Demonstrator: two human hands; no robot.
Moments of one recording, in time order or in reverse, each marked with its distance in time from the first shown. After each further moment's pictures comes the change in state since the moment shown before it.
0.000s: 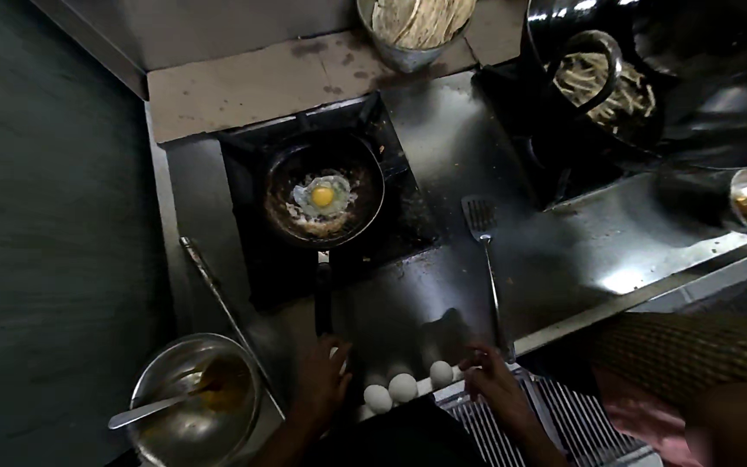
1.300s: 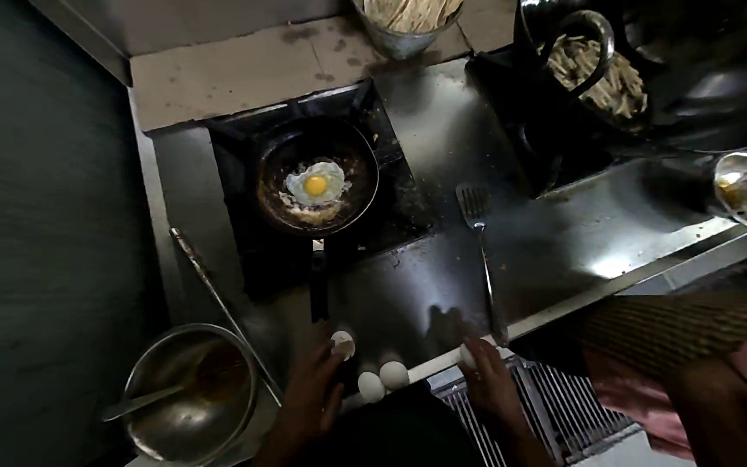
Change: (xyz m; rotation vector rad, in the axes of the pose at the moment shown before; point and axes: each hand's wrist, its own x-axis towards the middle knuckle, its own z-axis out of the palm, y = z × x) left_hand -0.049 0.003 -0.004 -0.194 0.407 0.348; right_hand -0.015 0.043 0.020 -0.589 0.399 -0.489
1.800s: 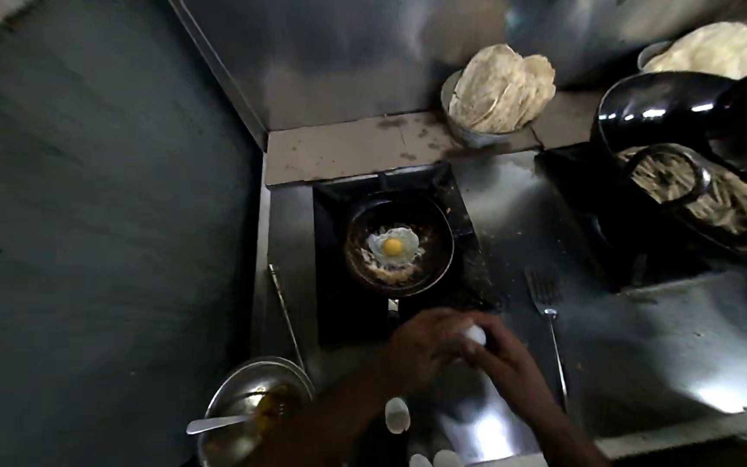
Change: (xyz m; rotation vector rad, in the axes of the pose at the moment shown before) left_hand 0.187 0.044 -0.059 -0.213 -0.050 0.278; right_hand 0.189 -0.154 -0.036 0.877 -0.305 -0.150
